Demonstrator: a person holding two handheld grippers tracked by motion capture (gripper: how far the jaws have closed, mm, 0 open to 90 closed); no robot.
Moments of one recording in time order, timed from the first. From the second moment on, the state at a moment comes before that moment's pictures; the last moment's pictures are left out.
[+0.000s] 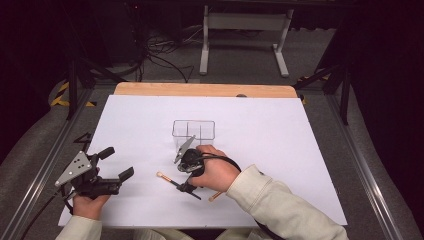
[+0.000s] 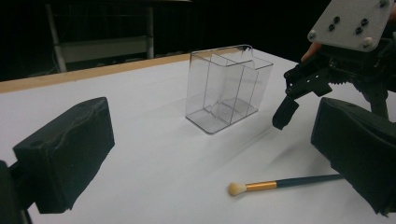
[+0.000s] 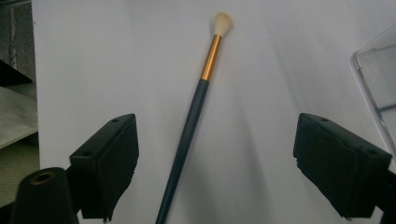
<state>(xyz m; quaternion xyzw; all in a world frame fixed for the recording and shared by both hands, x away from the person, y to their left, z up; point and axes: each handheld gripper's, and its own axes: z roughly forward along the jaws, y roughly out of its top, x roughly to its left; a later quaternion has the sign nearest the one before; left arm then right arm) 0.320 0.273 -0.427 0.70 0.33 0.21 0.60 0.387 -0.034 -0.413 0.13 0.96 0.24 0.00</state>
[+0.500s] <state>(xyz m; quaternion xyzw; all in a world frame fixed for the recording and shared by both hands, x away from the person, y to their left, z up) 0.320 0.272 -0.427 0.70 0.33 0.21 0.60 0.381 -0.023 -0.421 0.13 0.97 0.18 0.00</state>
